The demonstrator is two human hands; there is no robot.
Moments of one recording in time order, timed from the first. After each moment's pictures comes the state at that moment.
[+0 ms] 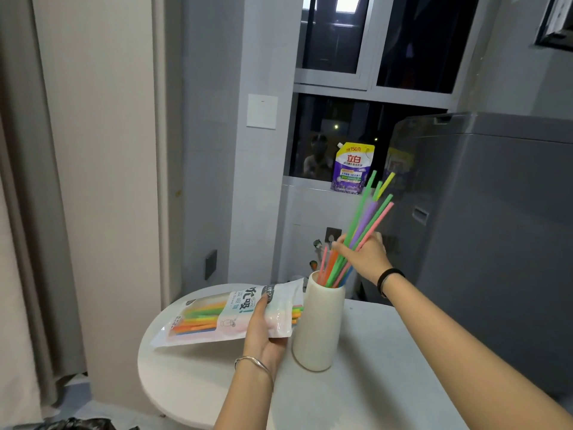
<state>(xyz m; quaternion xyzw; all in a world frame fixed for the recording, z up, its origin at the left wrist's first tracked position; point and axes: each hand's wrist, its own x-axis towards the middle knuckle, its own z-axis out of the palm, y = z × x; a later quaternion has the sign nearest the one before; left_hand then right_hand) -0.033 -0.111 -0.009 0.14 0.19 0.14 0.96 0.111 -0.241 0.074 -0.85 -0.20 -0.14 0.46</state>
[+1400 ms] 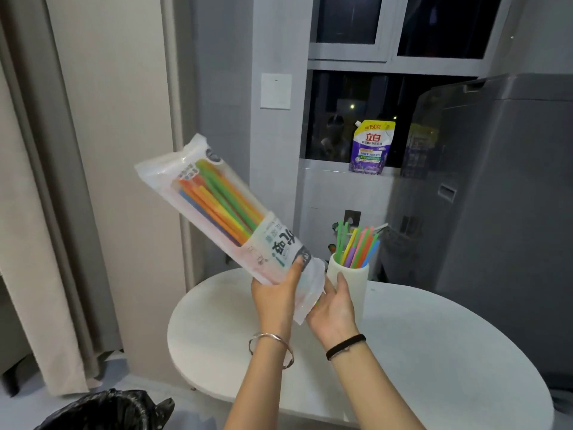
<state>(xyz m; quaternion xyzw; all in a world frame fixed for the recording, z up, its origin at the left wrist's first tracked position) -0.028 -0.096 -0.011 0.48 0.21 0.37 0.77 0.006 -0.167 -0.015 -0.31 0.04 0.24 0.92</state>
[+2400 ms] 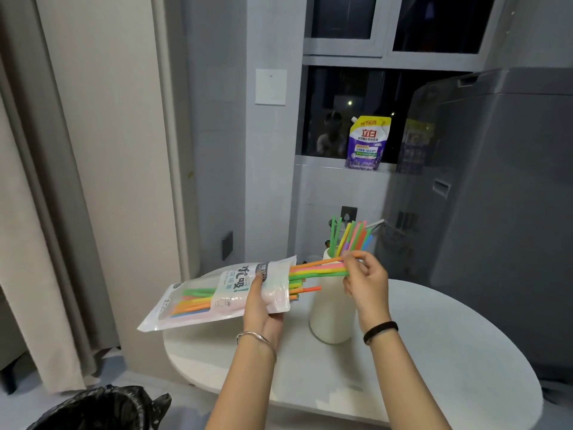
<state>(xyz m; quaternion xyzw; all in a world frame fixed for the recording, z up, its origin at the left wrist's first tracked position) -0.030 -0.083 -0.031 0.21 0.19 0.21 0.94 0.027 -0.219 0.002 -0.64 -0.12 -0.07 0.76</state>
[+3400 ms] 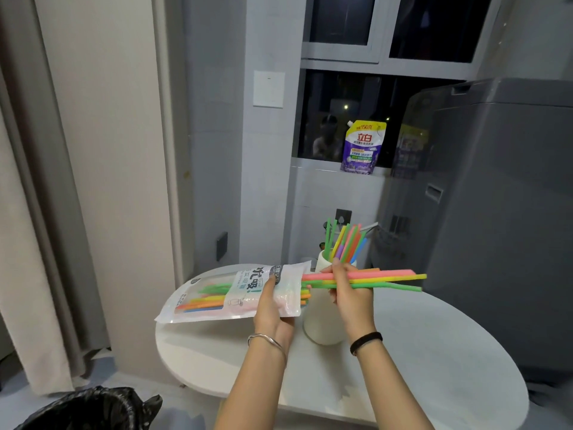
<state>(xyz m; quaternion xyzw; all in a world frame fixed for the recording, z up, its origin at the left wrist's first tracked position) -0.025 -0.111 -0.028 0.17 0.17 0.19 0.95 0.017 -0.211 -0.011 -0.66 -0.12 -0.10 0.73</state>
